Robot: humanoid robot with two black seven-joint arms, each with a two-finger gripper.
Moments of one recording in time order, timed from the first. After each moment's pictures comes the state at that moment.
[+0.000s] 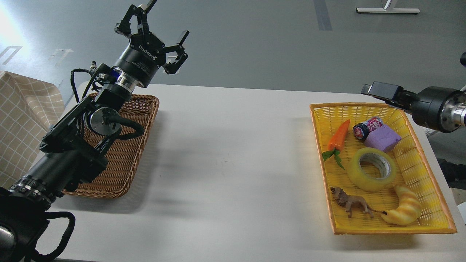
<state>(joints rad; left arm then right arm) -0.68 0.28 -1.05 -0.94 0.23 -0.49 -0.28 0.62 -0.91 0.91 1.59 -1.21 0.49 -0.36</state>
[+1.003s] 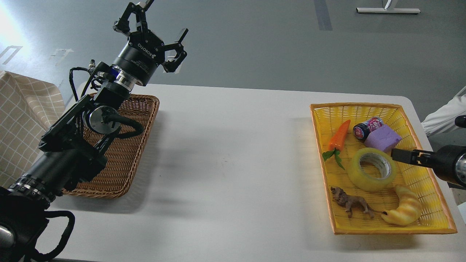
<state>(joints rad) -0.68 0.28 -1.05 -0.94 0.23 -0.49 -0.28 0.39 -1.01 0.81 1.60 -1.45 0.49 -0.36</state>
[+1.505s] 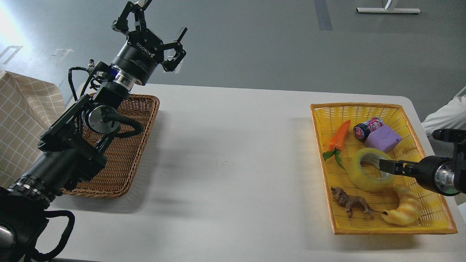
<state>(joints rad) -0.68 0.28 -1.06 -0.94 0.23 -0.49 -0.28 0.37 -0.89 0.81 1.52 -1.56 0.49 -0.36</state>
